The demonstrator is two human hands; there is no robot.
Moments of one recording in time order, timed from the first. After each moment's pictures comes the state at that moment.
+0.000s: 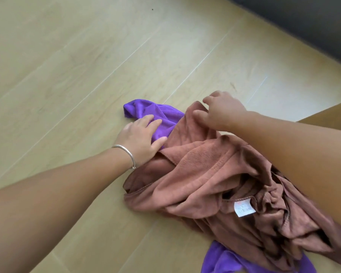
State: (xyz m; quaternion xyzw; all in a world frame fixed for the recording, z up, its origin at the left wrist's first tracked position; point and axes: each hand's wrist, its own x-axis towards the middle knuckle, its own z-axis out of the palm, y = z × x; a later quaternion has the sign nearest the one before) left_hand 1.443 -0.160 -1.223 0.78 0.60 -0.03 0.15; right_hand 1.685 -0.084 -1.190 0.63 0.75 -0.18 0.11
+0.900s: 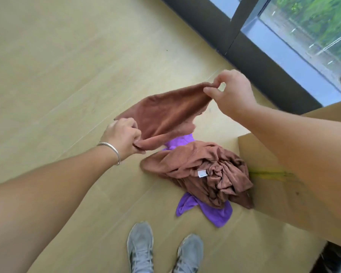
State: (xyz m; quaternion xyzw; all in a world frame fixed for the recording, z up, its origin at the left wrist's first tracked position) left_hand 1.379 -0.230 -0.922 0.74 0.63 -0.01 0.22; right_hand 1.656 -0.120 -0.833 0.66 0.70 -0.23 -0.15
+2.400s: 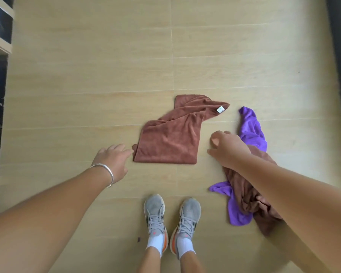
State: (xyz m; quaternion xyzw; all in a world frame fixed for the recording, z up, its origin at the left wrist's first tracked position) left_hand 1.264 -0.644 -0.841 0.41 0.82 -0.22 0.33; right_hand 1.458 -0.368 -0.819 0.38 0.85 -0.25 0.27
